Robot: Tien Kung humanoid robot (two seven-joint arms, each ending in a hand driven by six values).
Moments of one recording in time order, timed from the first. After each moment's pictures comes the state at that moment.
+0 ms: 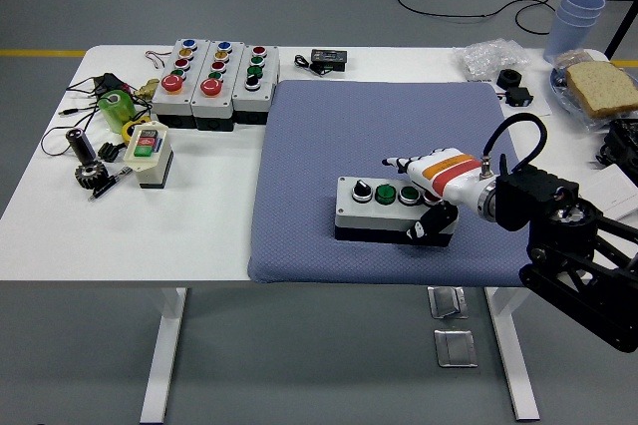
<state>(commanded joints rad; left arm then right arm) -0.14 0.02 -1.22 -0.18 2.25 -0.15 0.19 0.76 -0.37 0.56 1.30 -1.99 0.14 -0.22</state>
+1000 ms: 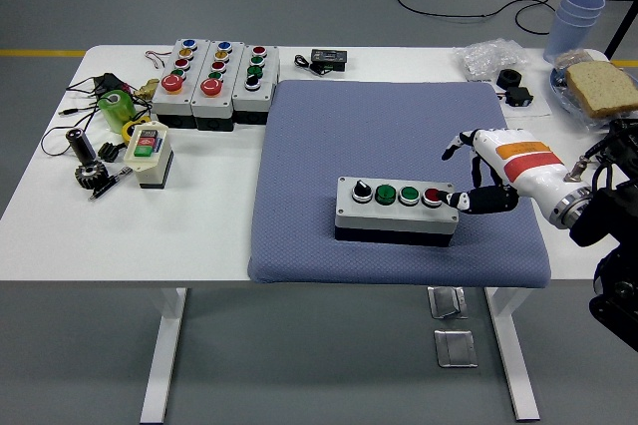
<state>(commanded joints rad) -0.14 0.02 -1.21 -0.18 2.26 -0.13 0.20 0.51 -0.57 0.78 1.58 -1.90 -0.09 -0.27</state>
